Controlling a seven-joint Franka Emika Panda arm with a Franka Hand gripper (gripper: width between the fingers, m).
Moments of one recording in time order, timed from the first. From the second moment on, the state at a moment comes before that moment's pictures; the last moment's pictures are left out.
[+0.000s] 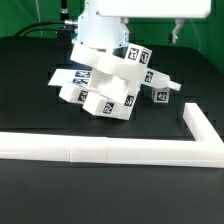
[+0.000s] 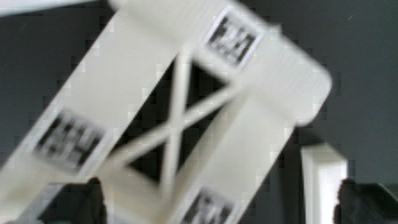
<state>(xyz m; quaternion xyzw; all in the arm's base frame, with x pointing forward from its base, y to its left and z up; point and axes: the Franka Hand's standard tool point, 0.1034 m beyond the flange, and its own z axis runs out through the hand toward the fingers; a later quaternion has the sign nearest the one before) 0.474 0.050 0.132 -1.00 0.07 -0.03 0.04</state>
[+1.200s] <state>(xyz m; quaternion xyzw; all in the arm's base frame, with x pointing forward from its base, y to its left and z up) 0.525 -0.036 0.139 -1.00 -0.05 -0.06 0.04</state>
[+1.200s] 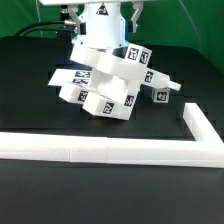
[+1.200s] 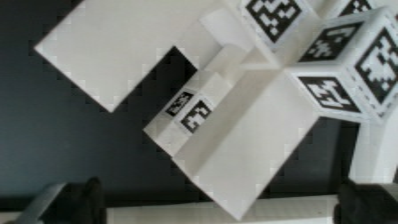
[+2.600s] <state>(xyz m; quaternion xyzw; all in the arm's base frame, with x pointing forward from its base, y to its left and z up) 0.495 -0.094 0.113 -1.00 -0.04 -0.06 0.01</state>
